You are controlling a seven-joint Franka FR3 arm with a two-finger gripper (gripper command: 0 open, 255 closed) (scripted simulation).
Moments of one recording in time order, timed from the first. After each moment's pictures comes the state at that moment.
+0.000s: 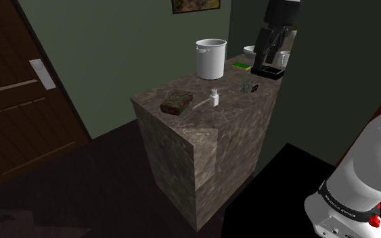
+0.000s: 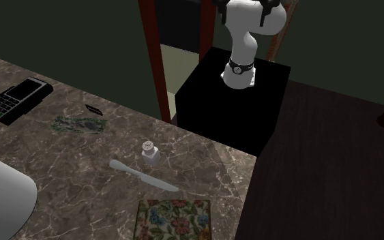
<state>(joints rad) 0.01 -0.75 0.00 -2.30 0.11 1.63 -0.12</state>
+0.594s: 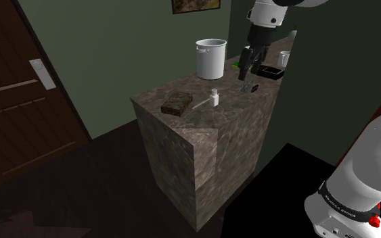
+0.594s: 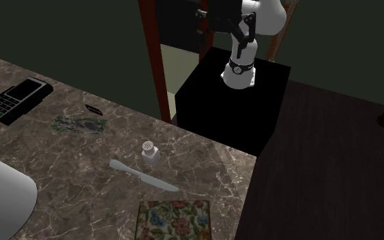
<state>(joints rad) -0.02 -0.61 -0.03 -2.36 0.08 1.86 -0.16</state>
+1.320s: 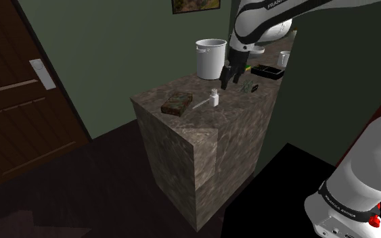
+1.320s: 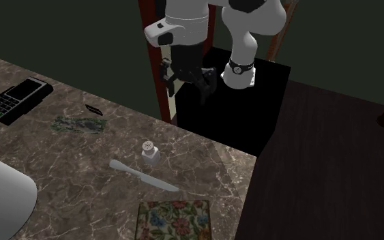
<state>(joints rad) -0.04 -0.25 -0.07 -2.30 0.07 2.20 -0.23</state>
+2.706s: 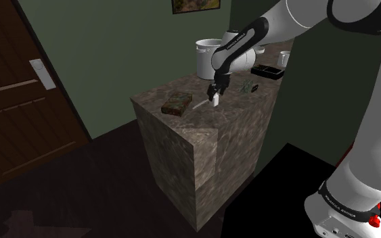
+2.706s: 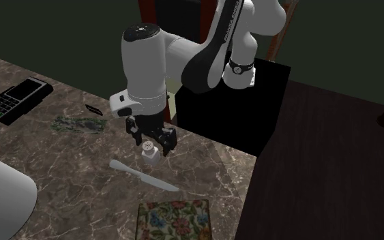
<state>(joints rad) -0.08 0.25 -0.10 -2.07 0.15 2.52 -0.33</state>
